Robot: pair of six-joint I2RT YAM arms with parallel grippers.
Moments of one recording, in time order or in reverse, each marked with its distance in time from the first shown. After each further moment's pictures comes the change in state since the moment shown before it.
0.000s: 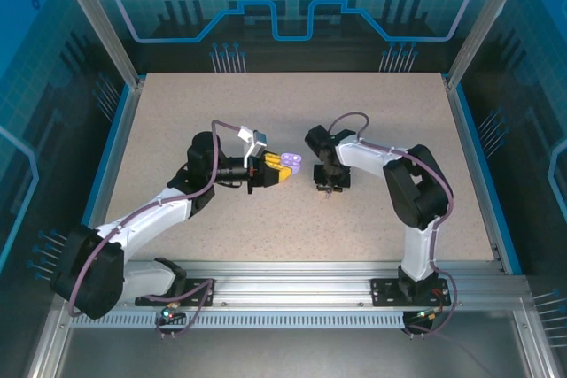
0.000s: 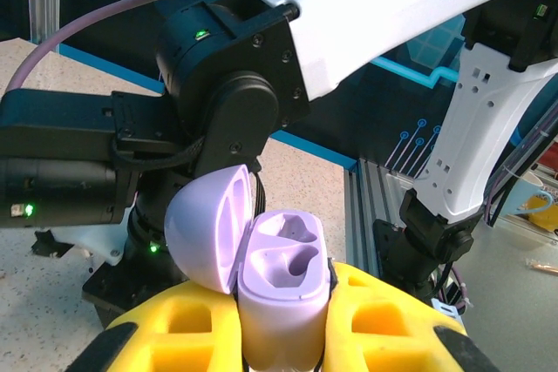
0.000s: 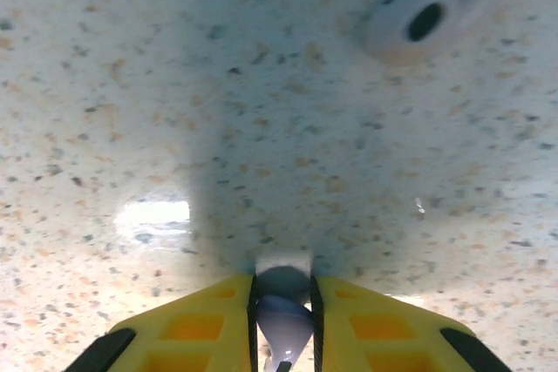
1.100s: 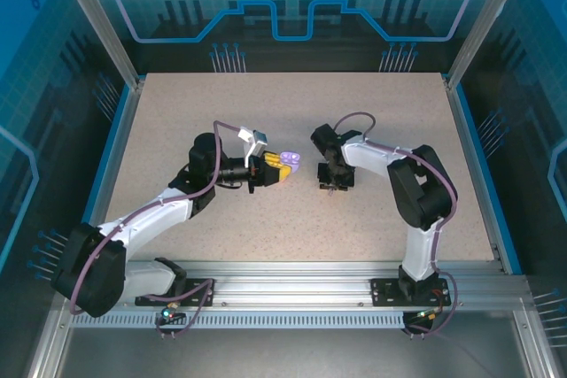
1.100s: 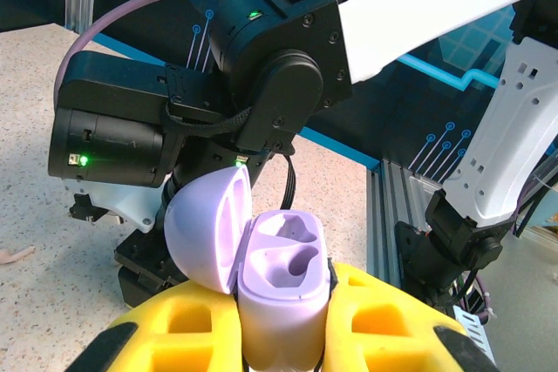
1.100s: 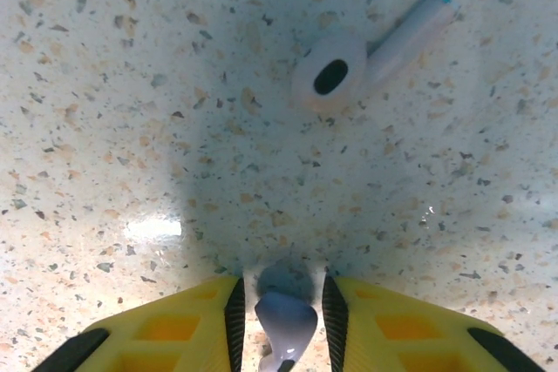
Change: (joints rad) left arm 0.000 0.011 -0.014 -0.005 -0.064 -0.004; right arm -0.031 -0.010 -0.031 0.044 -0.006 -0.029
